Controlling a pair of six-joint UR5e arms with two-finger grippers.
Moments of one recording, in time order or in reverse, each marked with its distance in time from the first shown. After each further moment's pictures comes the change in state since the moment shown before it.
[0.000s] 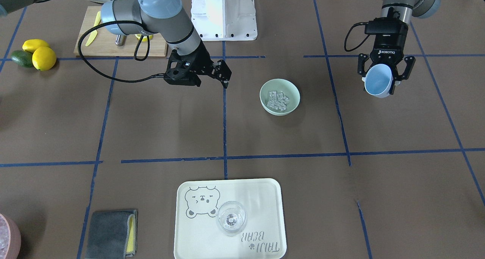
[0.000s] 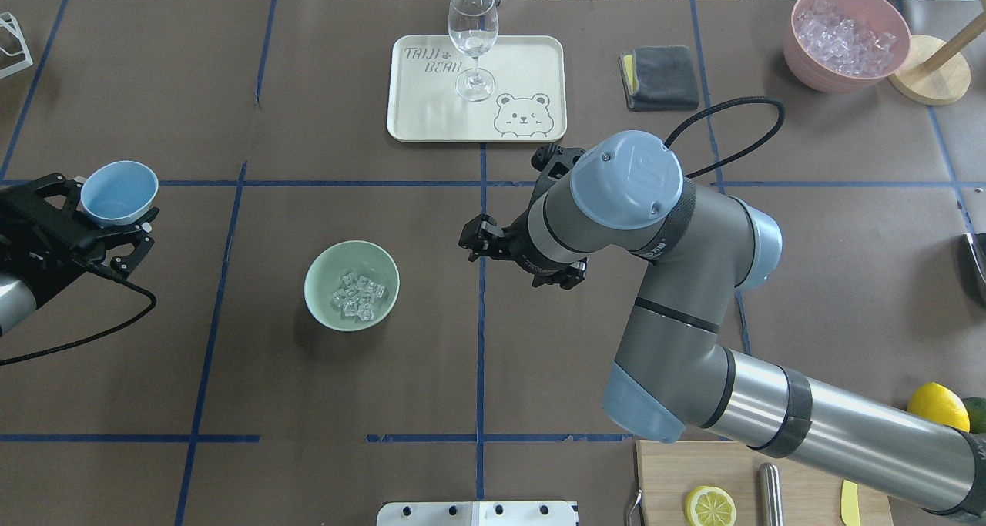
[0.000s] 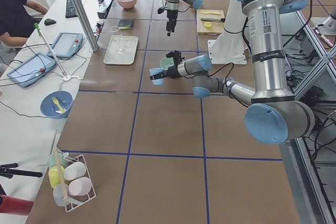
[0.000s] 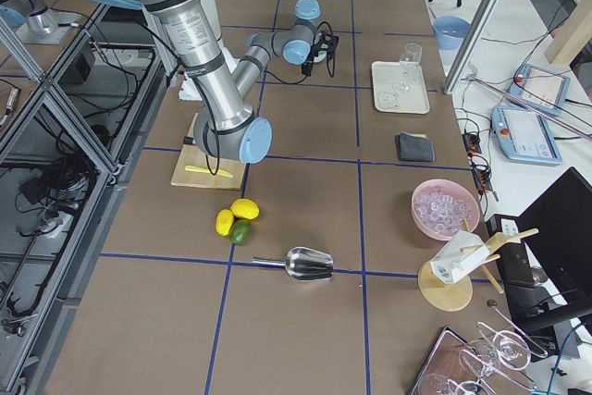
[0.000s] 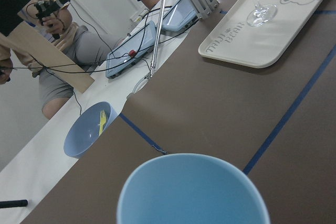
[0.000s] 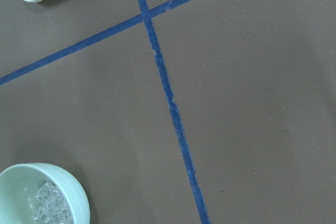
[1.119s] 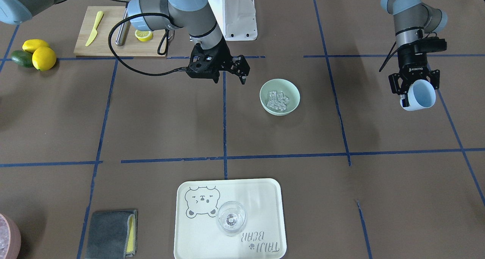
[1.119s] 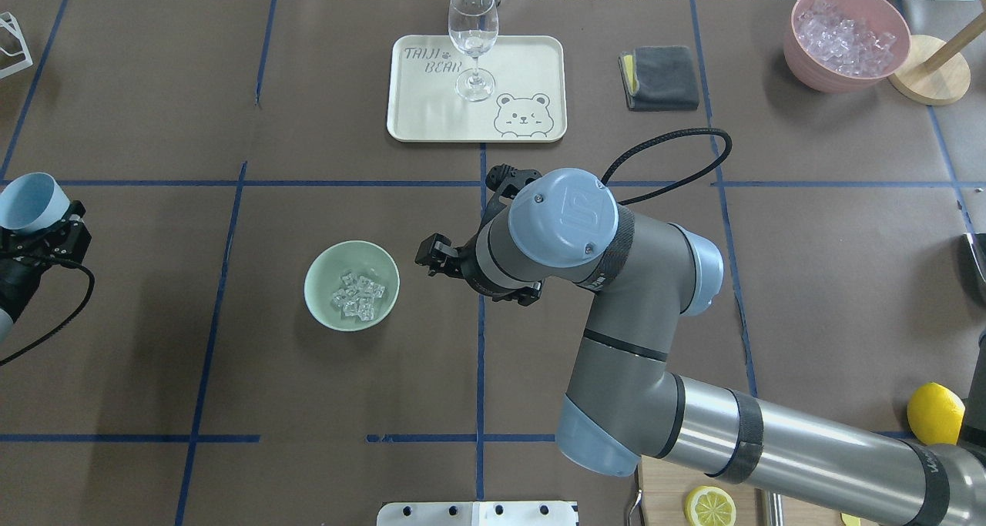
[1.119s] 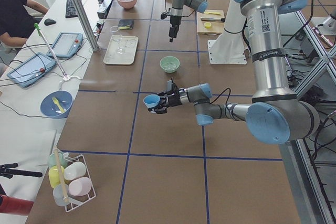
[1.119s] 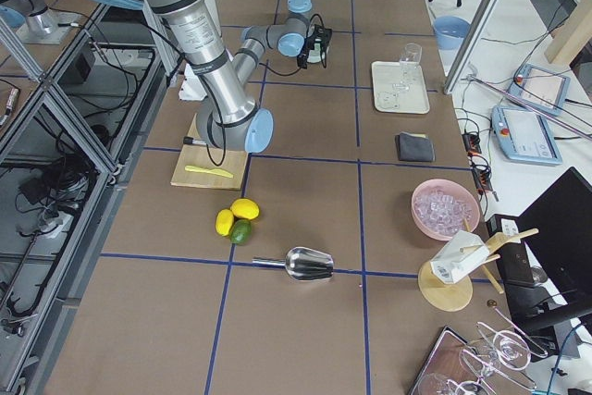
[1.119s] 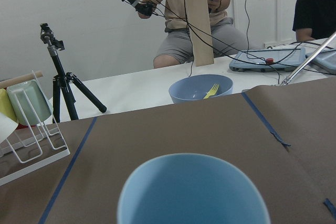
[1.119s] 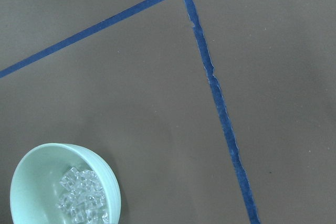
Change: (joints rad) left arm 0.091 0.021 0.286 -0.137 0.348 -0.724; right arm -0.066 0.076 -0.053 0.001 -0.090 0.040
